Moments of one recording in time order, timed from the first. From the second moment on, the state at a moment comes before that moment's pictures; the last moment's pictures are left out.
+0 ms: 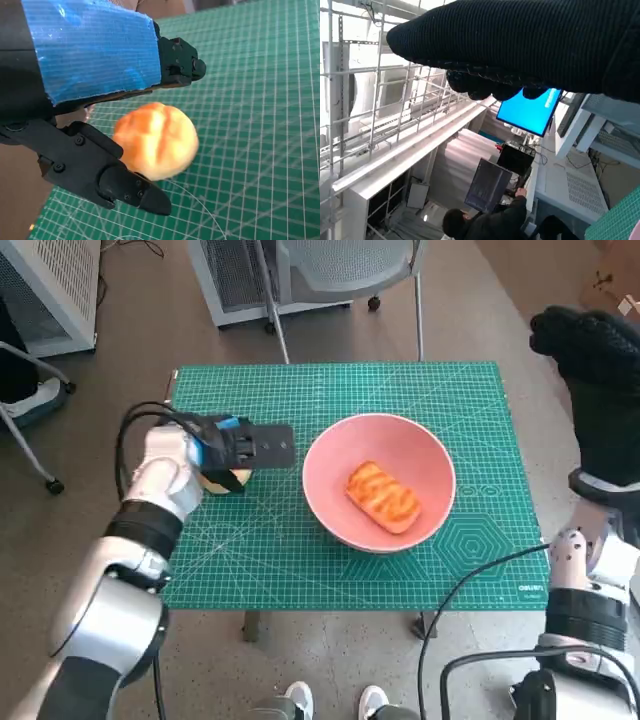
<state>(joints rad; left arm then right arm) -1.14 0.35 -0.56 1.23 0.73 0.16 -0.43 -0.75 -0.31 -0.32 0.60 0.47 -0.63 0.70</state>
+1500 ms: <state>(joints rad) -1.03 0.50 -0.38 0.49 0.67 0.23 -0.43 -0.73 -0.31 -0.31 0.55 0.47 -0.62 0.69</state>
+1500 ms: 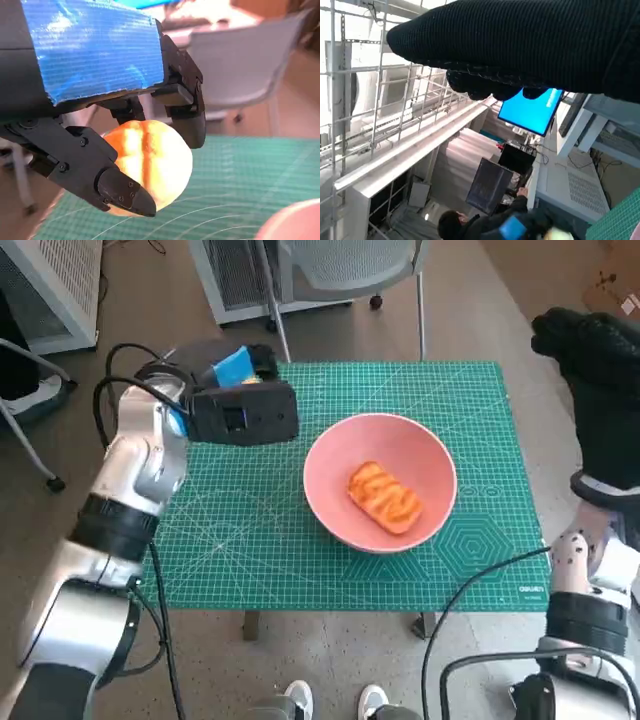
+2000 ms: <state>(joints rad) -0.91 0.48 -0.36 -0.03 0.67 0.31 -0.52 -0.73 -0.30 -0.30 0.55 0.47 -0.62 0.69</state>
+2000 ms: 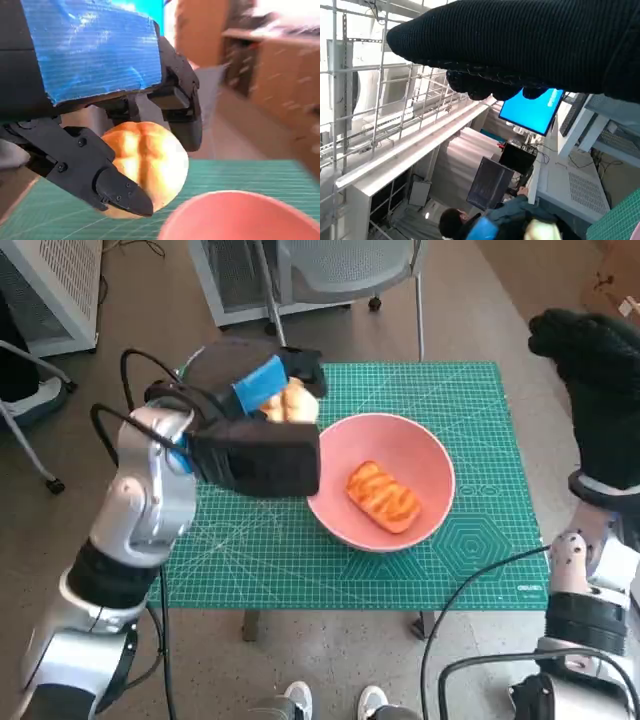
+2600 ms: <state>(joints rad) -0.94 0.30 -0.52 0.08 0.74 0.18 -0.53 -0.73 -0.28 -0.30 0.53 0.47 -0.60 0.69</state>
